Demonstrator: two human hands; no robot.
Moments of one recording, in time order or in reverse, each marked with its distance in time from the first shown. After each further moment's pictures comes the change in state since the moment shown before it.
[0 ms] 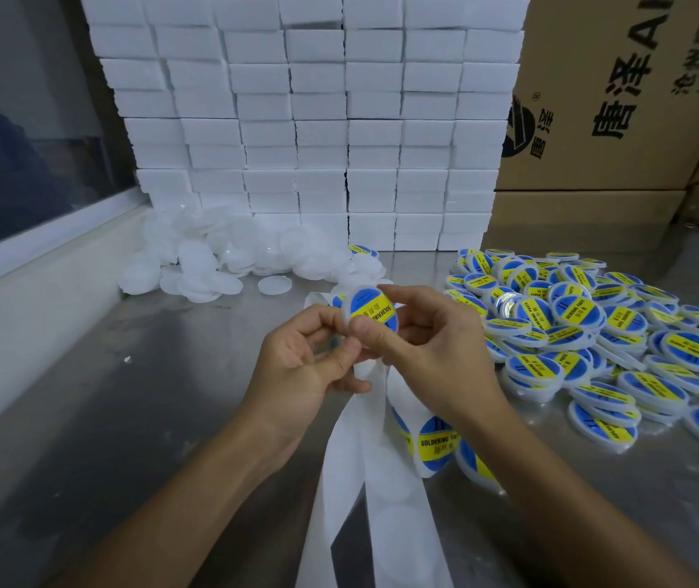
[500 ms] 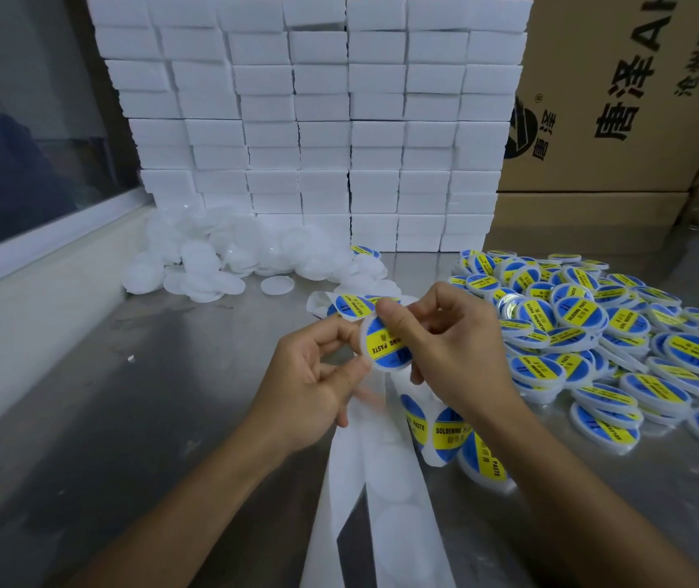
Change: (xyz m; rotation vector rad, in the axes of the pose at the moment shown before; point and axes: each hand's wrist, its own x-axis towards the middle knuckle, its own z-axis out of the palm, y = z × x) left_hand -0.002 -0.004 -0.001 0.282 -0.070 0.065; right_hand 0.001 -0.002 -0.007 -0.052 0.081 0.020
